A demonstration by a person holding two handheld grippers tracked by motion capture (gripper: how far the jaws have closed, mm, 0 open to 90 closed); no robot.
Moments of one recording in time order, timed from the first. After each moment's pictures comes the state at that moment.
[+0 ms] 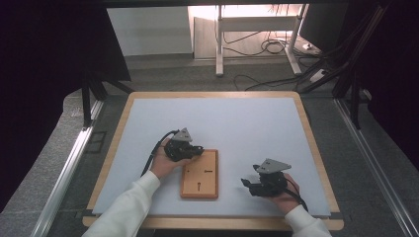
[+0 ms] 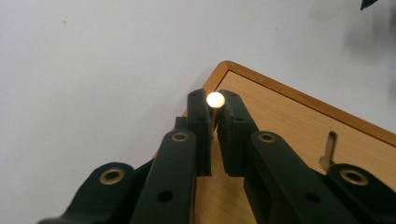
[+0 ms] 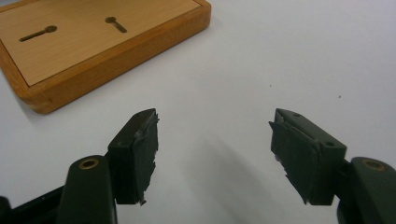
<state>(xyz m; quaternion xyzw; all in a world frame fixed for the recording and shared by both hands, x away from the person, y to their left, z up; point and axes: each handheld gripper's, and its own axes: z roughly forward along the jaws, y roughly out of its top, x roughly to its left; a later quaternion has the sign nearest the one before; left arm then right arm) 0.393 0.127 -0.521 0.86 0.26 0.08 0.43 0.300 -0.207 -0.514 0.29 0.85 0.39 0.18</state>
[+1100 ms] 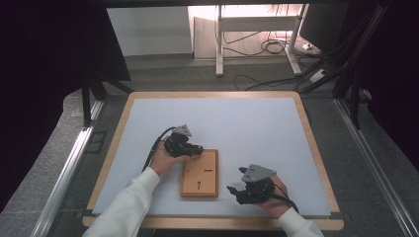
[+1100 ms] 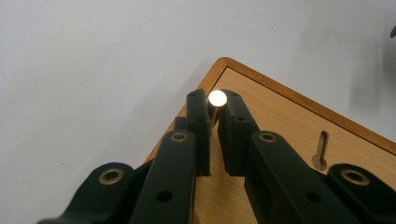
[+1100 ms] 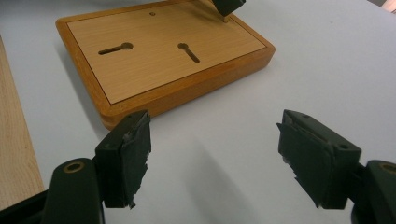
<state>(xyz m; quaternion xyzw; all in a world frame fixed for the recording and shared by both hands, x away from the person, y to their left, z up) 0.406 0.130 -0.516 0.86 0.28 0.02 0.42 0.279 -0.168 -0.502 0.22 0.87 0.40 0.18</state>
